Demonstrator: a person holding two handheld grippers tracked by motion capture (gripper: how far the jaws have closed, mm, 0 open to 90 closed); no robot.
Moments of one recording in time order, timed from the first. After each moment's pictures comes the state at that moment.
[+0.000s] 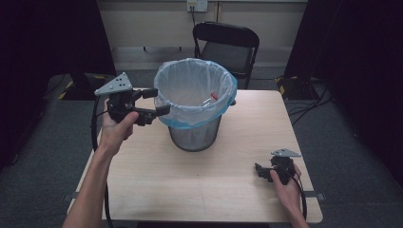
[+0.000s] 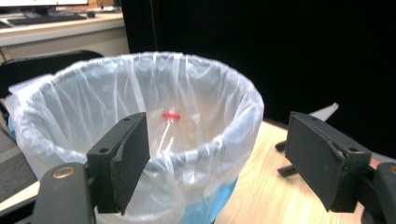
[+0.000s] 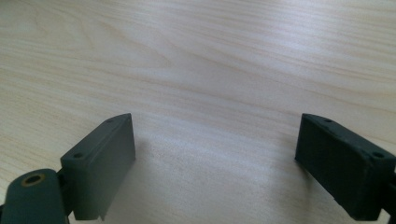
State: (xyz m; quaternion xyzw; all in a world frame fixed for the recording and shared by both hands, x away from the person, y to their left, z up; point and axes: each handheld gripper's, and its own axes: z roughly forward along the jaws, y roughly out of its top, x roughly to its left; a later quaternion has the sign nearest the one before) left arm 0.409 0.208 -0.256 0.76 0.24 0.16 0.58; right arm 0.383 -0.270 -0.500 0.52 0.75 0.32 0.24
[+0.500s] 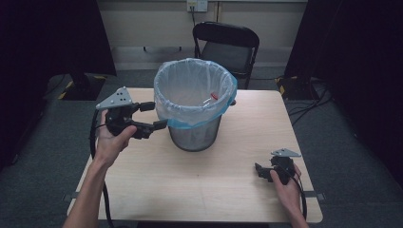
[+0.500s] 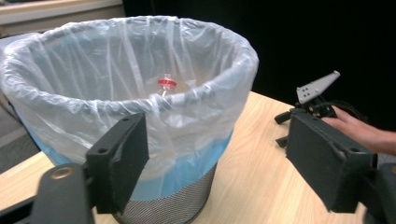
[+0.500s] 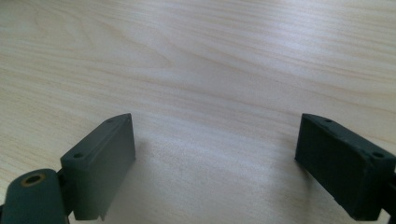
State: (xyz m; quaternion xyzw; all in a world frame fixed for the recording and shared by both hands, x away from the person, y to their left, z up) left arm 0.389 0.216 -0.279 0.78 0.24 0.17 0.55; right arm 0.383 -0.270 -0.500 0.52 0.75 0.32 0.24
